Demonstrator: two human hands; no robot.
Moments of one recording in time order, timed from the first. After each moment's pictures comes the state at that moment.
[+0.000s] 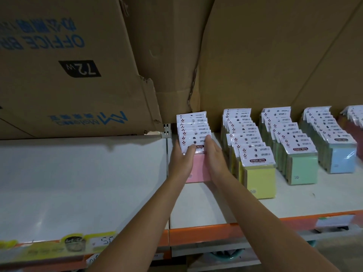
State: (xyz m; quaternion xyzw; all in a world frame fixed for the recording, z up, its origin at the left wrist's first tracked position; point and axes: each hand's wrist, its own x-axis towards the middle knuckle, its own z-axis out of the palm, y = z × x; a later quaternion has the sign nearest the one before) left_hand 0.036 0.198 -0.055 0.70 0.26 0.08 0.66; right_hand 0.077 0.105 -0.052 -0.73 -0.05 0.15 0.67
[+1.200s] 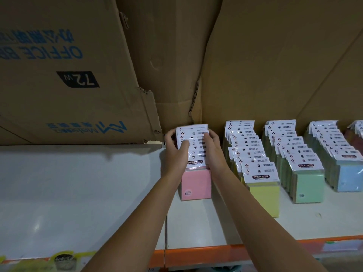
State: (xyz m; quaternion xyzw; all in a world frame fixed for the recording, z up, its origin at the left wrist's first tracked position) left_hand 0.072 0.225 -0.045 0.67 0.28 0.16 0.67; right_hand 0.124 0.121 -0.038 -0.68 -0.03 0.16 0.72
